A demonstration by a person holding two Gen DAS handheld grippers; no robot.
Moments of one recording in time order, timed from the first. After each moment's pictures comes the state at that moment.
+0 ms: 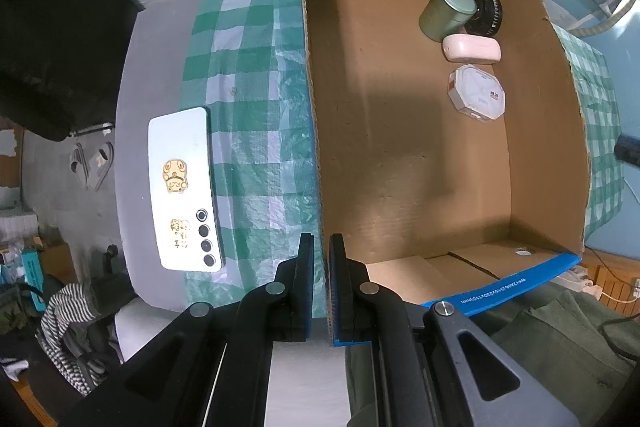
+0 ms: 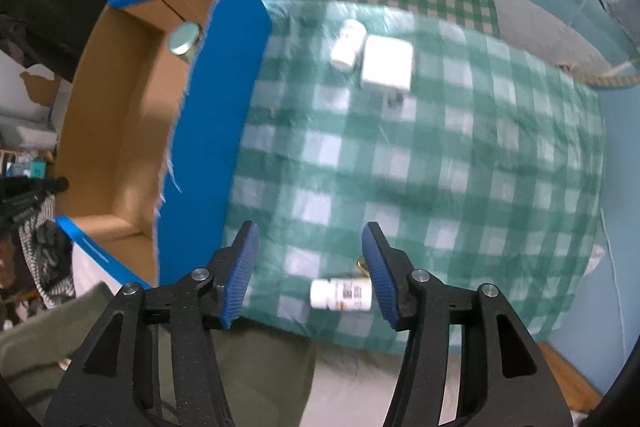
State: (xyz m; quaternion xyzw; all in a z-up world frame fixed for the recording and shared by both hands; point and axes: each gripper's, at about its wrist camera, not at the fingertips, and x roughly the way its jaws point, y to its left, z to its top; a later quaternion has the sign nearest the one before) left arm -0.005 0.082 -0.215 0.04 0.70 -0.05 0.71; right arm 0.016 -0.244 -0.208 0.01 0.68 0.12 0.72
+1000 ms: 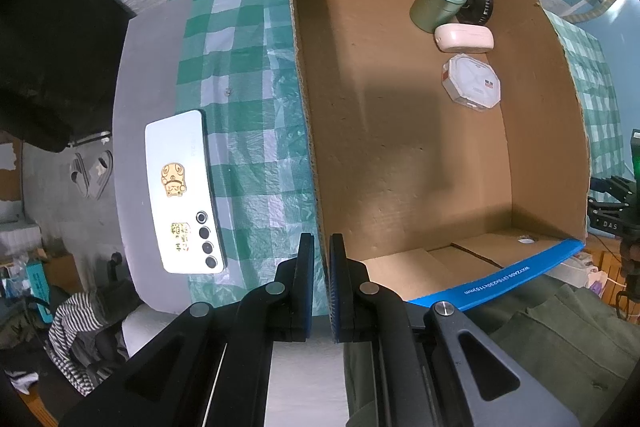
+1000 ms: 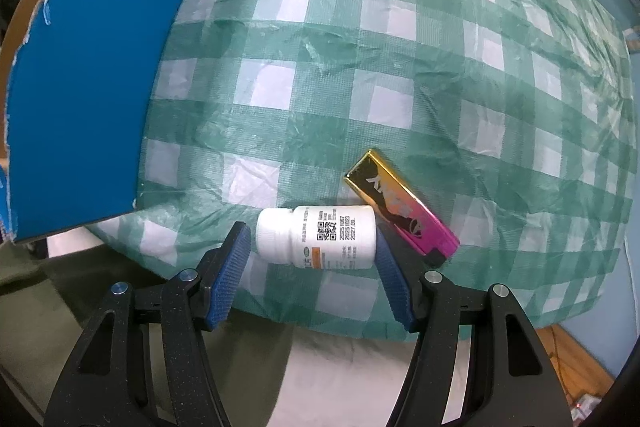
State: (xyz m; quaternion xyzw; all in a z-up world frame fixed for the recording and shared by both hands) left arm -0.006 0.080 -0.217 0.06 0.70 -0.06 0.70; right arm -0.047 -0.257 -0.304 0.00 0.71 0.10 0.69
